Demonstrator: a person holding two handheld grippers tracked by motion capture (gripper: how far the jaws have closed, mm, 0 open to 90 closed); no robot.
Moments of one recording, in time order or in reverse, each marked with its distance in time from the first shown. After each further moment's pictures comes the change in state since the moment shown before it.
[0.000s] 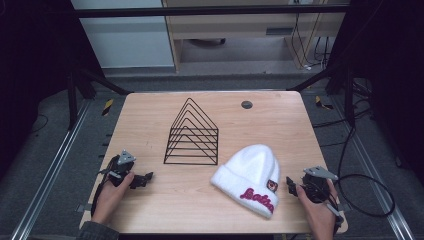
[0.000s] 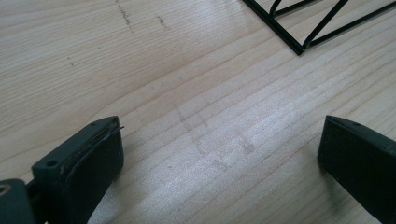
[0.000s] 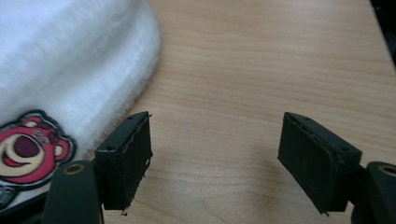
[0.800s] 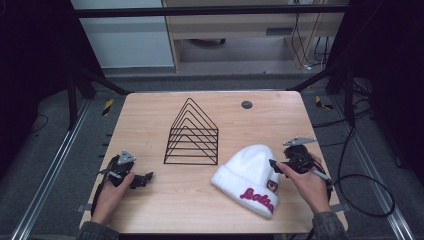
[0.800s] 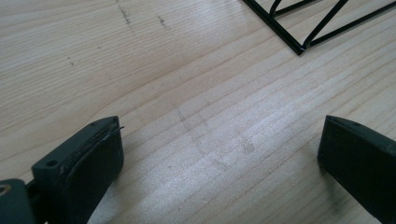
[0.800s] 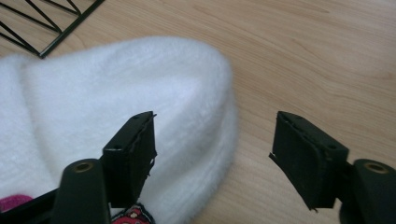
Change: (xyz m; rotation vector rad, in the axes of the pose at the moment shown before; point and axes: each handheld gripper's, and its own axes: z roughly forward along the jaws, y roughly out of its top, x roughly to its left) left arm 0.000 0.000 0.000 0.000 0.001 -0.004; right arm 0.030 0.095 0.013 0.130 0.197 -0.158
